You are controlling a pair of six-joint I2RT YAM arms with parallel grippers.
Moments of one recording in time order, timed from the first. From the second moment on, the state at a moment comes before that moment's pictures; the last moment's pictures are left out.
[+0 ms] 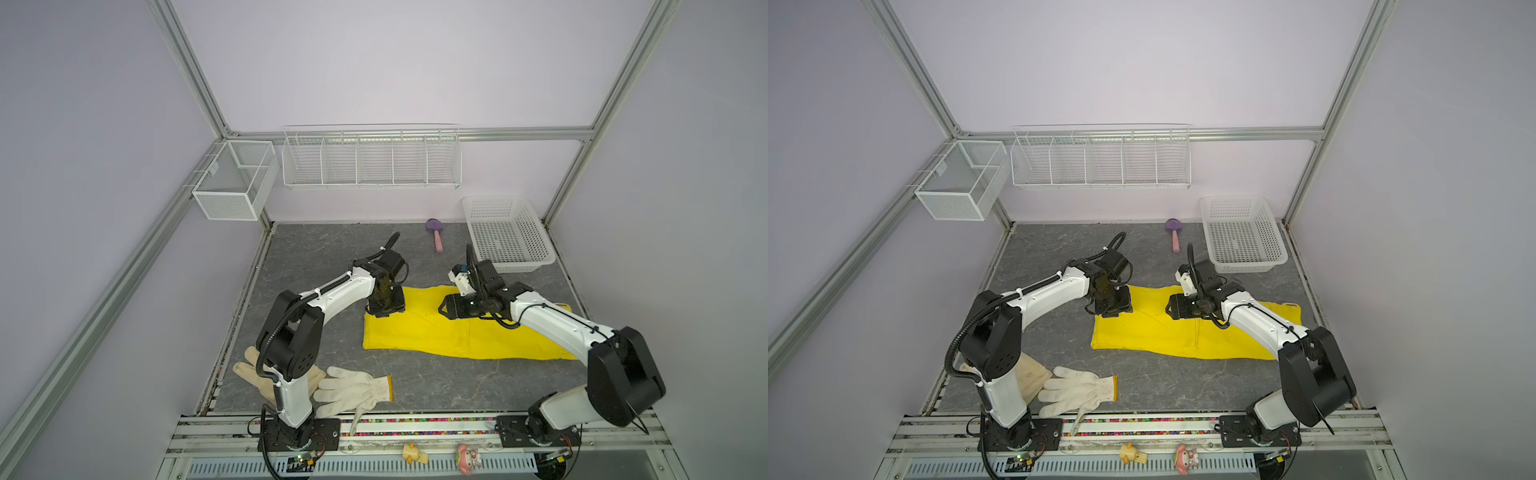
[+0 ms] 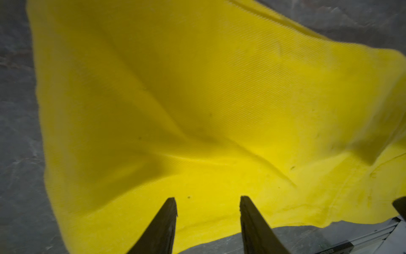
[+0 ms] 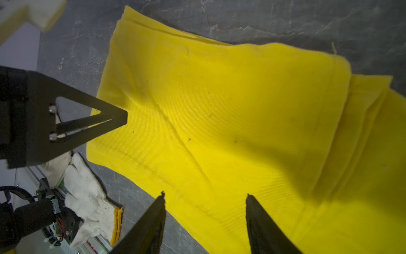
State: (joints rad) left arm -0.66 1.85 1.36 -0.83 0.18 -0.74; right arm 0.51 1.51 0.97 -0.50 -0.29 0.33
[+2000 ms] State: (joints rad) left arm -0.52 1.71 1.03 -0.91 0.22 -0.57; right arm 0.49 1.52 0.99 -0.51 -0.14 0.37
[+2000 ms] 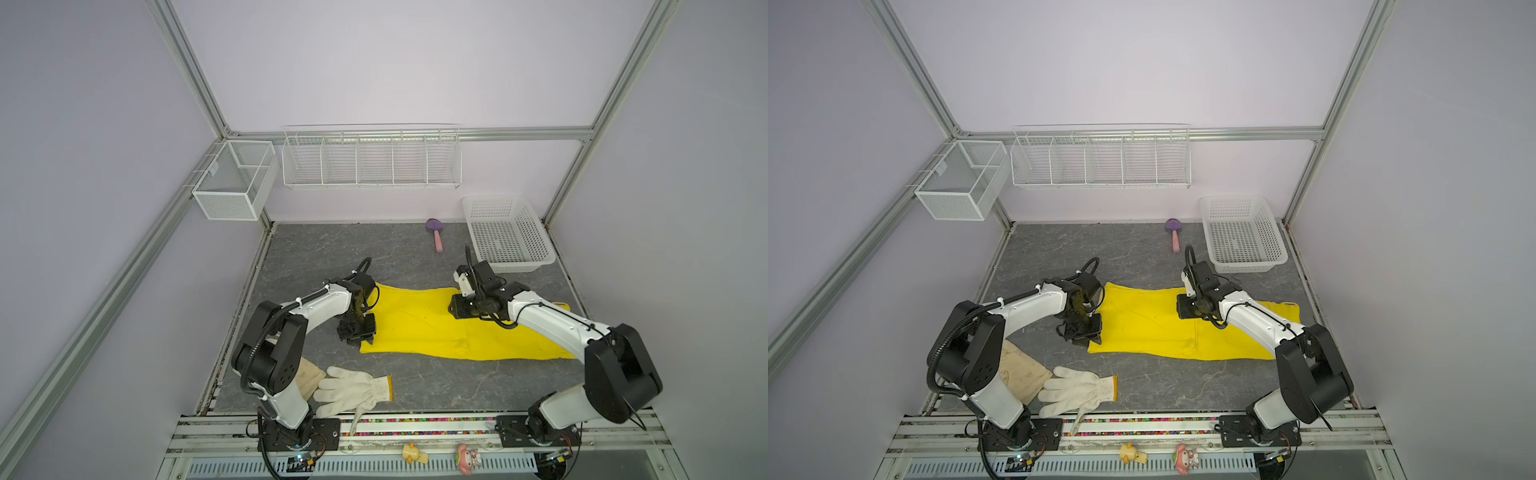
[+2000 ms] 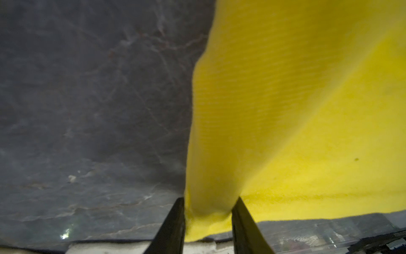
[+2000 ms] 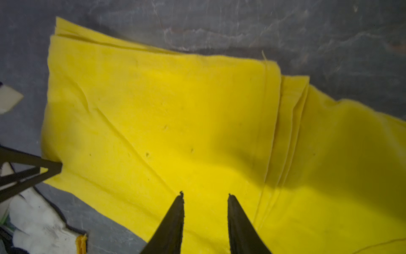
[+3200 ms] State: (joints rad) left arm -0.33 1.57 1.23 -1.06 0.04 -0.50; right arm 0.22 1.33 0.85 -0.65 -0.17 0.31
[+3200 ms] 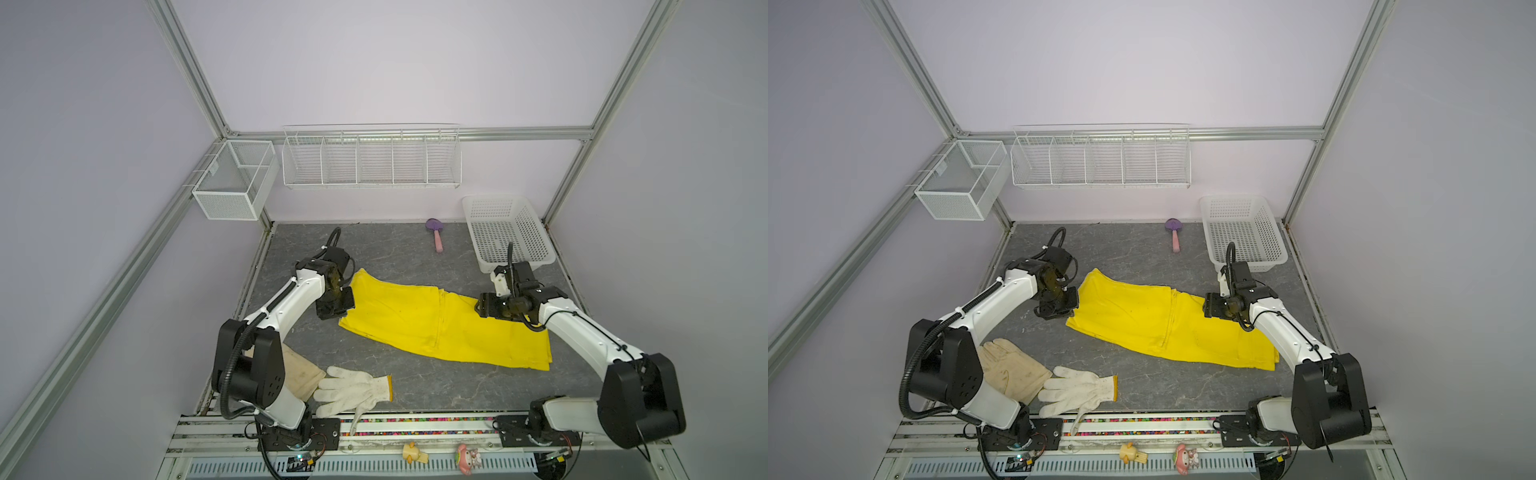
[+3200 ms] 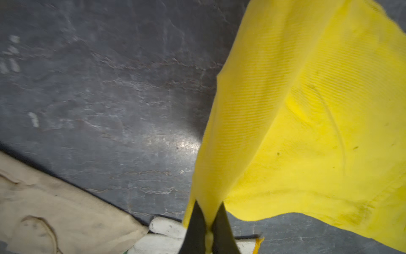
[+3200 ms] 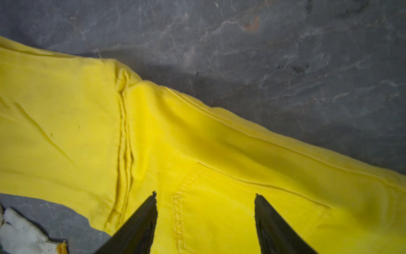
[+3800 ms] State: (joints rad) left arm -0.50 1.32 1.37 -1.02 0.03 -0.43; right arm 0.01 1.25 0.76 -0.86 -0.04 0.40
